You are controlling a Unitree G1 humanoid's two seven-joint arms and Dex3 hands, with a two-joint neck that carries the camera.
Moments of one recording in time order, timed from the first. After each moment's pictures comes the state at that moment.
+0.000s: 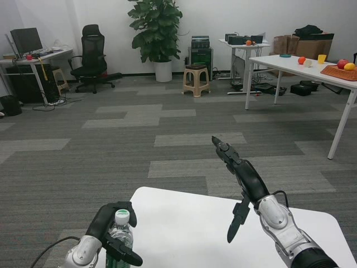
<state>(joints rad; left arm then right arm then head) -0.64 0.16 -0.72 1.41 -0.37 -0.67 0.21 -0.44 -0.40 0.26 0.67 0.11 -0.63 -0.03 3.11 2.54</state>
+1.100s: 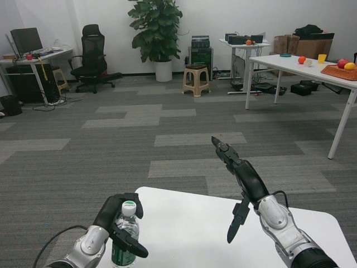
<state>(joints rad) -0.69 0.14 -0.78 1.40 -0.40 -0.66 0.24 -0.44 -0.40 0.26 0.67 0.11 -0.63 -0.03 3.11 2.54</state>
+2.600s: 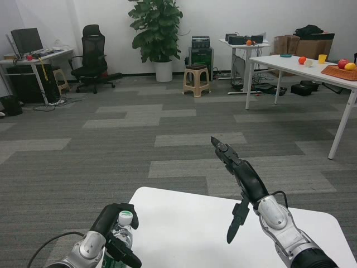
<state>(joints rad) -0.70 0.14 -0.86 1.45 -0.42 -0.54 0.24 -0.44 -0.40 0.27 0.67 0.11 -0.63 -0.03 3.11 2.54</state>
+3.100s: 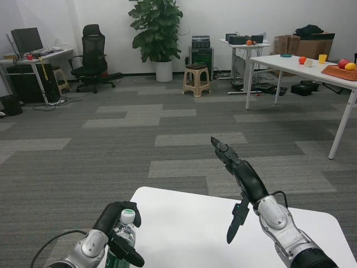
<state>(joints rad) -0.70 0.14 -0.88 1.42 -0.45 -0.54 0.23 -0.44 -0.40 0.27 0.67 0.11 -0.63 -0.03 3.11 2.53</state>
